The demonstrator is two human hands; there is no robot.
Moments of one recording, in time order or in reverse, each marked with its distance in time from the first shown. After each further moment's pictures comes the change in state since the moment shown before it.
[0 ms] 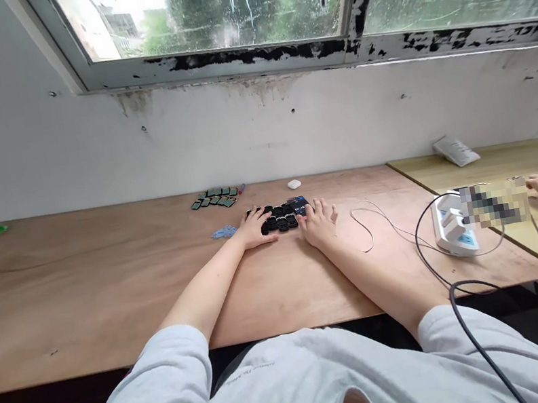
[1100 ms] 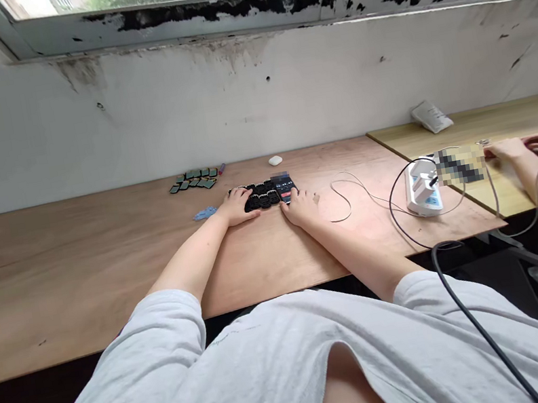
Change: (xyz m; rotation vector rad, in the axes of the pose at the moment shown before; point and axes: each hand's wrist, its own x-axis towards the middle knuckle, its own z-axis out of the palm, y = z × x) left_hand 0.012 0.001 -0.002 0.108 0.030 0.092; right_hand -0.016 0.002 -0.005 0.040 -0.173 0.123
